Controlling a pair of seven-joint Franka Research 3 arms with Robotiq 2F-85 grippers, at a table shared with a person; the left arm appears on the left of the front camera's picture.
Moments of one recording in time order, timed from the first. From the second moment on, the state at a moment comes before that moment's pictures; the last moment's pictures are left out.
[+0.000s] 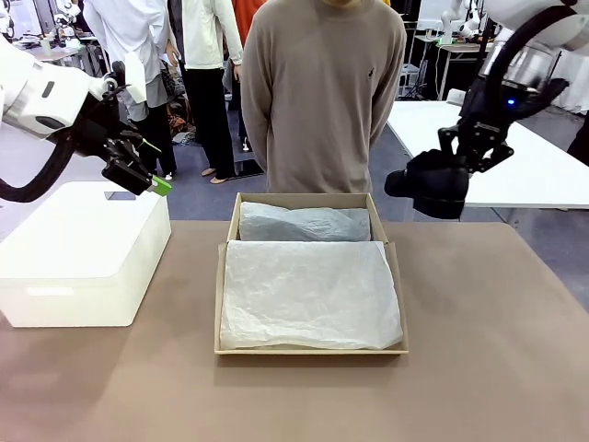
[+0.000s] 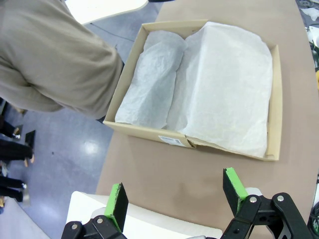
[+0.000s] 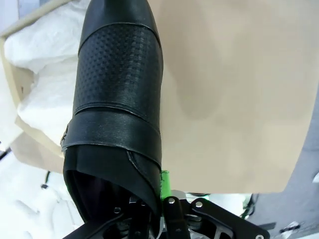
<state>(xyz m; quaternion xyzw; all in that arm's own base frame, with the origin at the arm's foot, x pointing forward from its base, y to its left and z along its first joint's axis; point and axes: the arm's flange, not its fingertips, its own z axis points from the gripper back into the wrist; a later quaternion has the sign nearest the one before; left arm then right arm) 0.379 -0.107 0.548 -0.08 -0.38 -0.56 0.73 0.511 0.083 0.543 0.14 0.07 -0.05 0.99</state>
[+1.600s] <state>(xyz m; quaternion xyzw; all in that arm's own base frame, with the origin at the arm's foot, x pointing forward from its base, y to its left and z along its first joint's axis) 0.379 -0.107 0.548 -0.08 -0.38 -0.56 0.73 0.496 0.186 0.563 0.11 0.02 -0.28 0.95</state>
